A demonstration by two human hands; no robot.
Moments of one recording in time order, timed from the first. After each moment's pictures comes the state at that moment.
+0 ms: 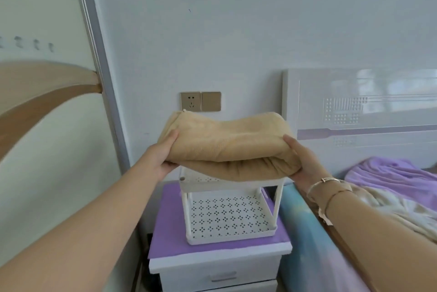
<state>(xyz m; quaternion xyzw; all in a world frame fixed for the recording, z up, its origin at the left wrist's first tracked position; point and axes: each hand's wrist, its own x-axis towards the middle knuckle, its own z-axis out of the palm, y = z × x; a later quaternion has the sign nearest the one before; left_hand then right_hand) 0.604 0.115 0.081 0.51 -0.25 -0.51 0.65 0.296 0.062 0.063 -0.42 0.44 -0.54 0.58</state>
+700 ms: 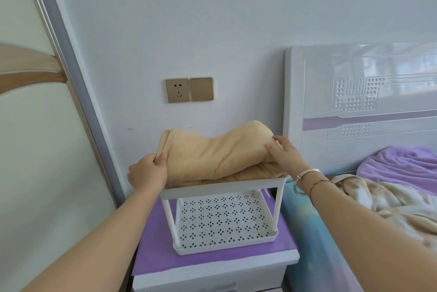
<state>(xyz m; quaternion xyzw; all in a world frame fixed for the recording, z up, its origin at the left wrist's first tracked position) 0.617 0.035 -0.022 0.81 -0.40 -0.07 0.42 0.314 -0.032 0.010 -0.62 0.59 -0.37 0.36</state>
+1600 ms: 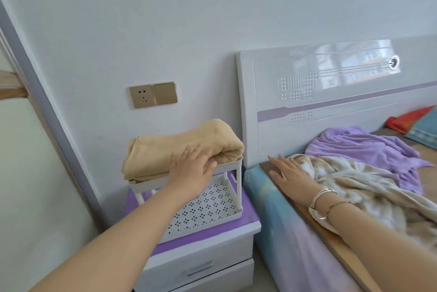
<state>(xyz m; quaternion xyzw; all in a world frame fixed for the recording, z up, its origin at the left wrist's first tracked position) 0.462 0.100 0.019 0.65 -0.75 0.00 0.14 0.192 0.083 -0.020 -0.74 0.64 -0.16 0.14</state>
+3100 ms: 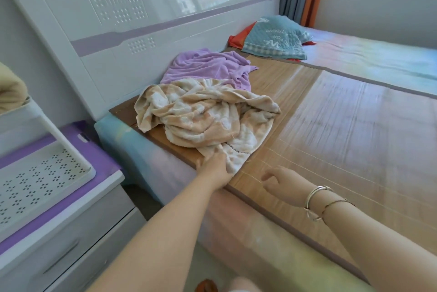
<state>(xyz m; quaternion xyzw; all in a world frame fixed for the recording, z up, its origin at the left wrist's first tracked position) 0.086 0.185 -0.190 0.43 -0.87 -0.23 0.00 -0.036 0.331 -0.151 -0.49 0.82 -0.09 0.26</state>
